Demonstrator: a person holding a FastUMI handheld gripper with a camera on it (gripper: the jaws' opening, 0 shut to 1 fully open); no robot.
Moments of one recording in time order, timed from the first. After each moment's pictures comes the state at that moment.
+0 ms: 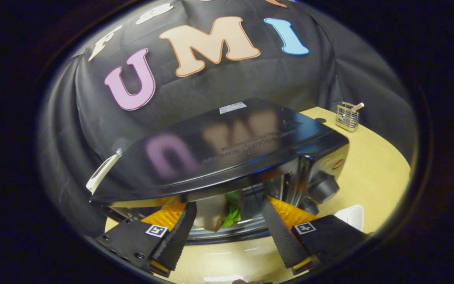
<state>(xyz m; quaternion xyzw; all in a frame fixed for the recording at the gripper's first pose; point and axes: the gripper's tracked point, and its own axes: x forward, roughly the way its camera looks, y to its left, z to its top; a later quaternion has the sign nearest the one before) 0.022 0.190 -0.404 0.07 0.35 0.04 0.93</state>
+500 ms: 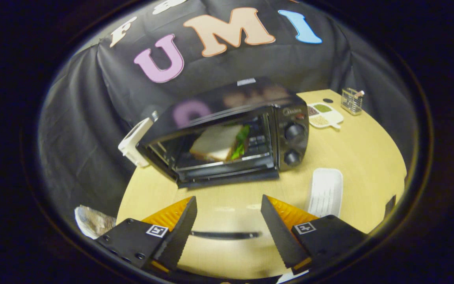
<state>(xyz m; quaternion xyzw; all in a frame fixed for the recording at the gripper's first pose) -0.121 0.154 -0.390 0.03 0.46 0.13 0.88</state>
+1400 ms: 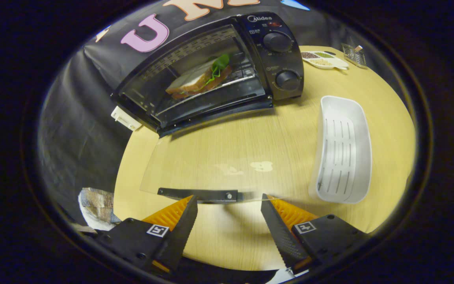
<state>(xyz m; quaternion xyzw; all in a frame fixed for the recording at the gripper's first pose) -0.163 0.131 -0.475 0.06 0.56 0.15 0.81</state>
